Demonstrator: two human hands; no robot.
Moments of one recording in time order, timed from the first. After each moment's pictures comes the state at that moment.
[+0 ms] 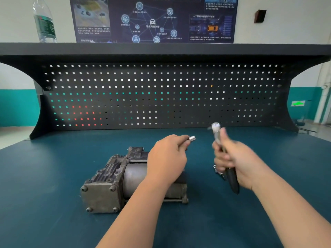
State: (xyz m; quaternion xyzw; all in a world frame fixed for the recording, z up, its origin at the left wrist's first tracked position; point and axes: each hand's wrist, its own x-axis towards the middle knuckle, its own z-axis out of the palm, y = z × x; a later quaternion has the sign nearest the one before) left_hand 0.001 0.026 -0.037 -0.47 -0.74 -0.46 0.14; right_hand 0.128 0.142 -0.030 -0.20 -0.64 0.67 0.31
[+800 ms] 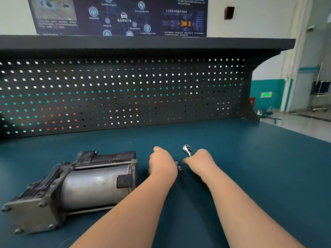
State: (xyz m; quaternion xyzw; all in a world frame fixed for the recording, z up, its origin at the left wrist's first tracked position) left_hand 0.039 0.154 -0.078 -0.31 -0.92 -0.25 -0.04; right_hand 0.122 0.221 -0.081 -0.51 -0.74 0.36 0.25
